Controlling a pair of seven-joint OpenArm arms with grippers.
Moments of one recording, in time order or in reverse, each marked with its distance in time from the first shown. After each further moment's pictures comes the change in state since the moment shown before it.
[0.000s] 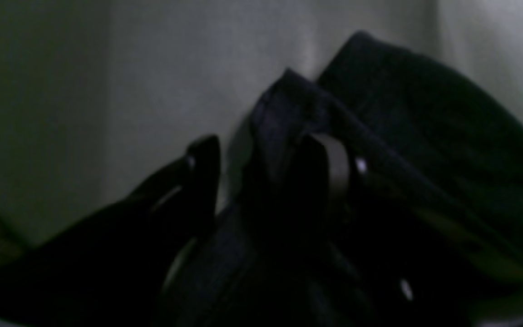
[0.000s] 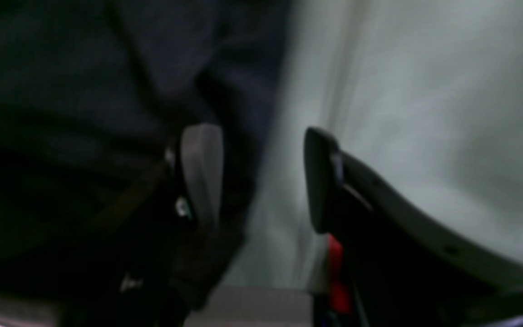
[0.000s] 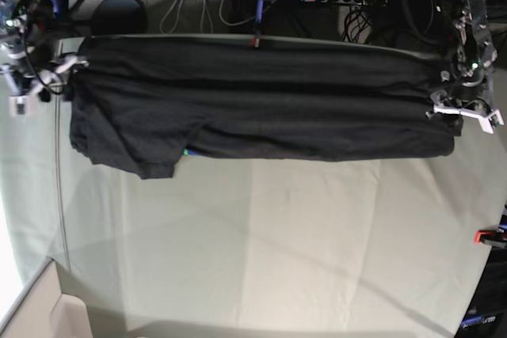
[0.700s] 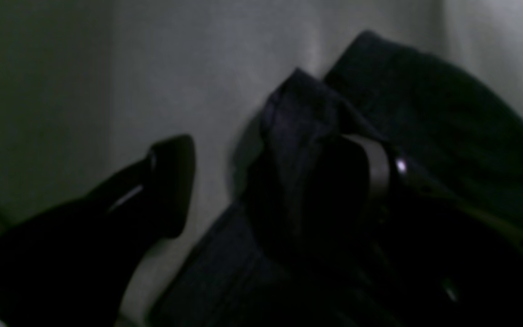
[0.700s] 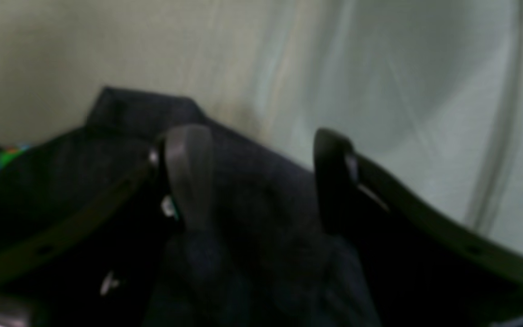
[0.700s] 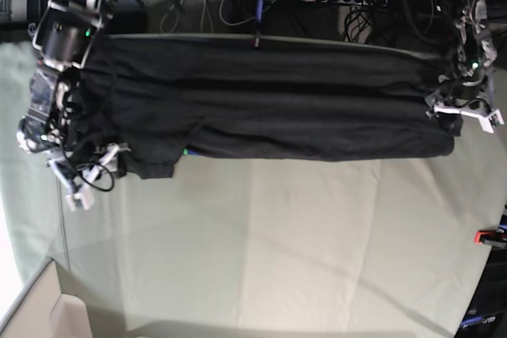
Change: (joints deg) left arm 0.1 0.0 0.0 0.0 0.0 0.0 -0.2; right arm 30.0 3.8 -15.1 -31.6 -11.2 -0.2 -1.1
